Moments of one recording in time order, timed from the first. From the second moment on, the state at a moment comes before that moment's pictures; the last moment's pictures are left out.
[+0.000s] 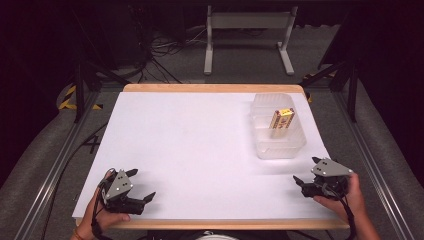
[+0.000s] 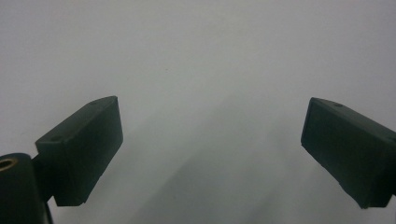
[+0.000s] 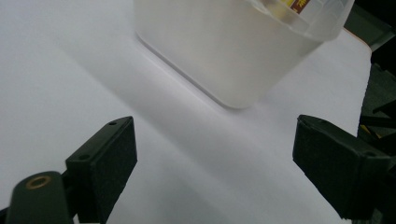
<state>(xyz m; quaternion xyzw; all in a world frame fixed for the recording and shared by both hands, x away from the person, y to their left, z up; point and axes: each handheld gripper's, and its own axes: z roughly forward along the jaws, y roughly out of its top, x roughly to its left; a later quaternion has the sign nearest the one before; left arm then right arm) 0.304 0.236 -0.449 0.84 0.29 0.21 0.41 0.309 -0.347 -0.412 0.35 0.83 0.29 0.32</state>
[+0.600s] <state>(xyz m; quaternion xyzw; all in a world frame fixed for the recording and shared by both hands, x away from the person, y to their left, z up) 0.306 0.238 -0.447 0.83 0.29 0.21 0.42 0.282 -0.375 -0.426 0.40 0.78 0.35 0.33</state>
